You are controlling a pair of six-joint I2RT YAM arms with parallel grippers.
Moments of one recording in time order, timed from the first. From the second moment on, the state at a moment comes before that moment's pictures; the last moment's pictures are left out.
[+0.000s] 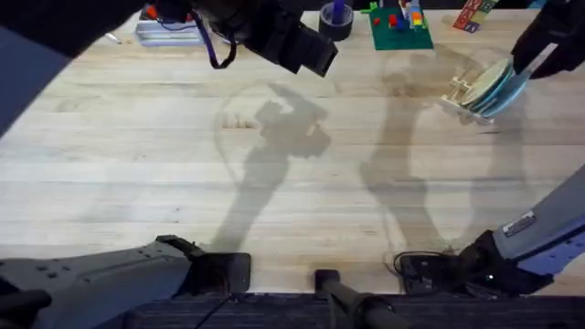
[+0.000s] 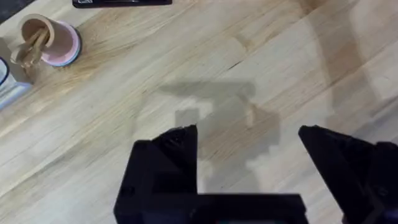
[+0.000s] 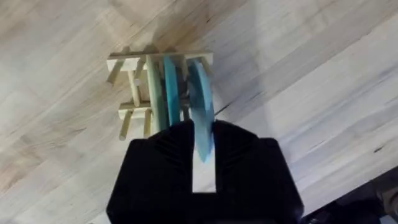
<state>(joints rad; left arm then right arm) -0.43 1.42 1.47 -0.98 0.10 0.12 -0.35 2.09 2.06 -1.47 0.18 0.31</state>
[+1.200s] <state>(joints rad) -0.43 1.42 1.47 -0.98 0.10 0.12 -0.35 1.85 2.06 -1.59 0.18 0.31</state>
